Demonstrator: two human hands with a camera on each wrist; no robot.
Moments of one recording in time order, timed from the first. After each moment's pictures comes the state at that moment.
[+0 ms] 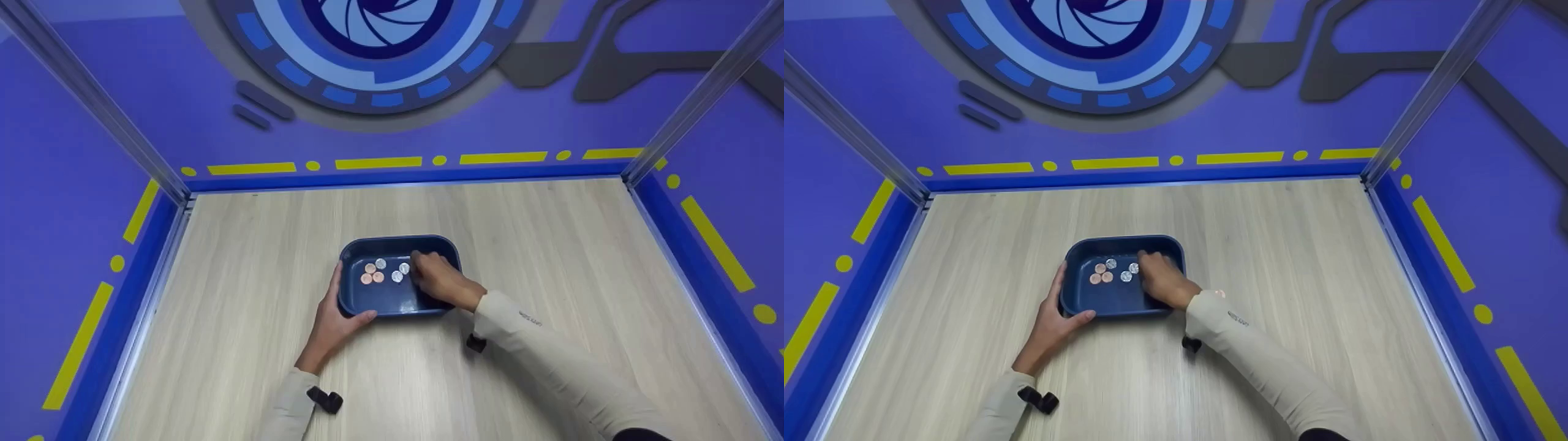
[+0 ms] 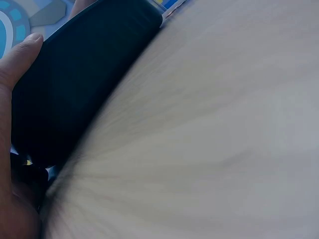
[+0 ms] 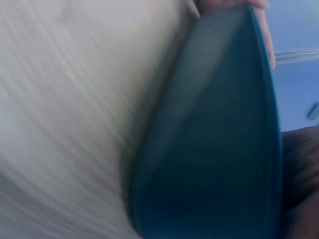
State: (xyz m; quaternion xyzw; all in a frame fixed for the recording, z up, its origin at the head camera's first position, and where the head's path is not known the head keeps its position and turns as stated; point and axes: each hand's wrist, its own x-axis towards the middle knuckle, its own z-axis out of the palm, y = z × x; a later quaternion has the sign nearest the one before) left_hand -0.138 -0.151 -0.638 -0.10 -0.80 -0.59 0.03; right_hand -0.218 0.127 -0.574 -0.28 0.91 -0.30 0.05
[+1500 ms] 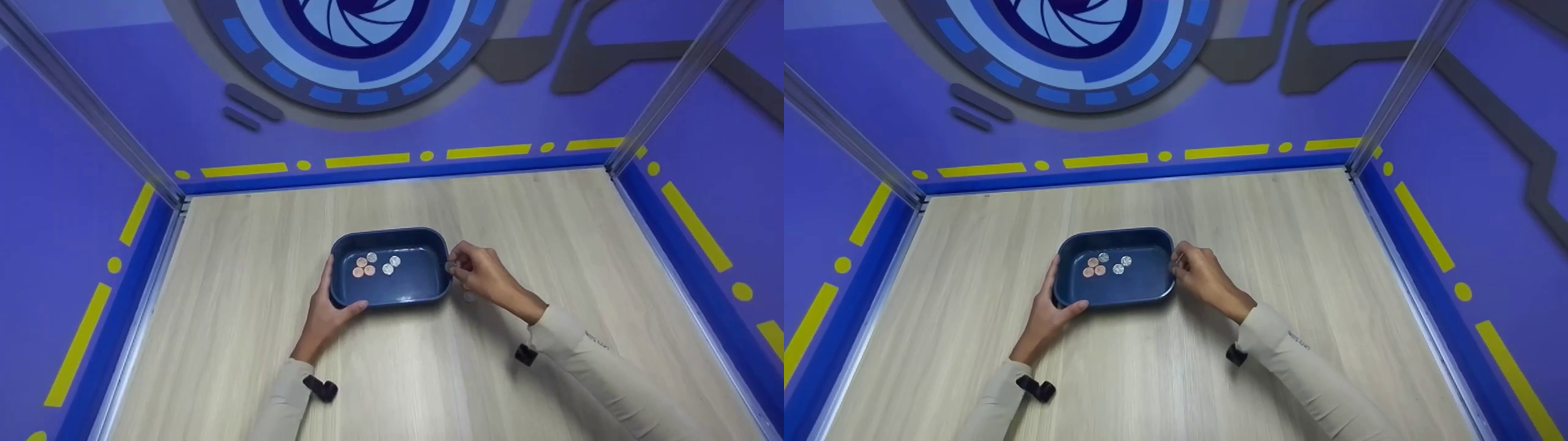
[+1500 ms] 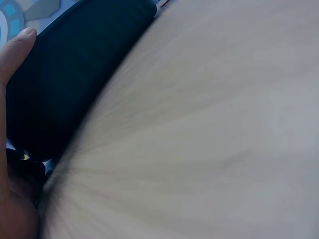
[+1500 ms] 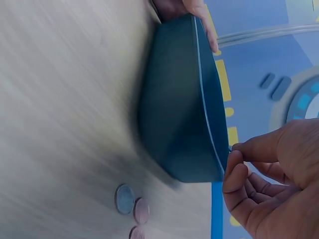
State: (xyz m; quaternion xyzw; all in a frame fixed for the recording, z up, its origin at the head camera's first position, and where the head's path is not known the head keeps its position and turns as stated) left_hand -0.136 -0.150 -0.637 -0.08 -0.80 -0.60 0.02; right_hand -0.163 0.216 -0.535 -0.18 0.87 -0.45 0.01
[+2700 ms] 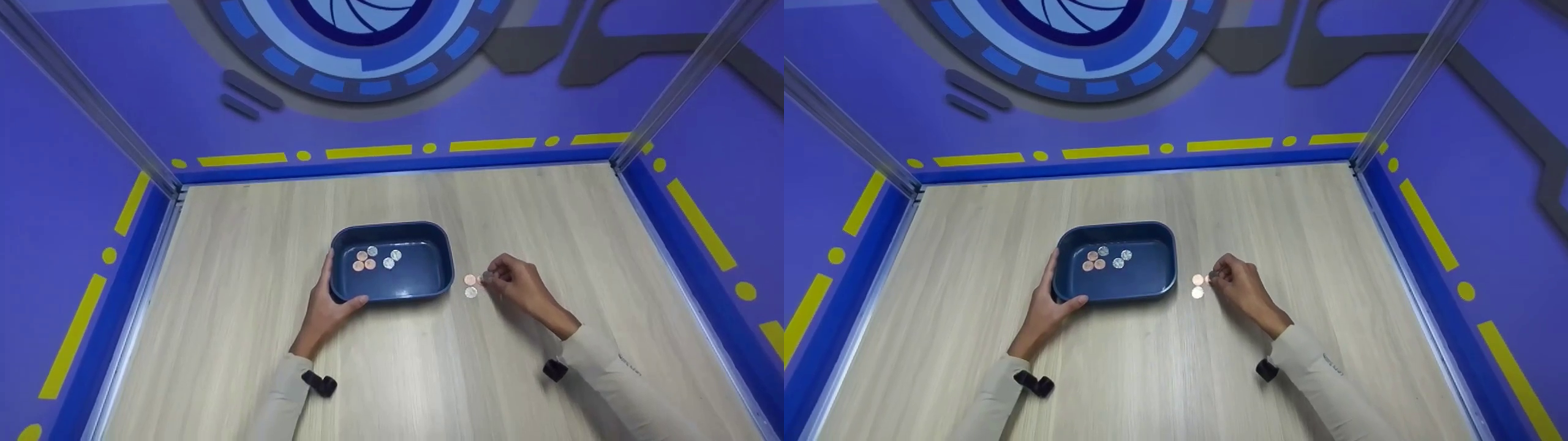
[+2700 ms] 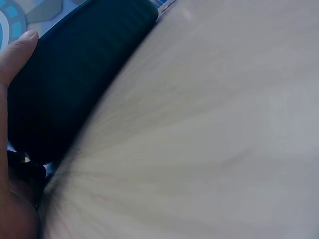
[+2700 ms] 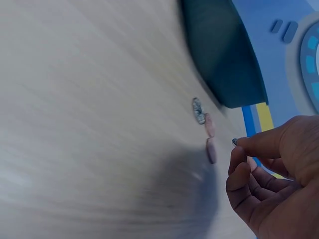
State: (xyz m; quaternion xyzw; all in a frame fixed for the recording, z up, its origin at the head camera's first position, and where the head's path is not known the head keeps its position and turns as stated) left_hand -0.136 -0.150 -0.637 -0.08 -0.80 -0.59 0.02; right_hand -0.143 0.282 -0.586 -0.08 0.89 -0.45 0.00
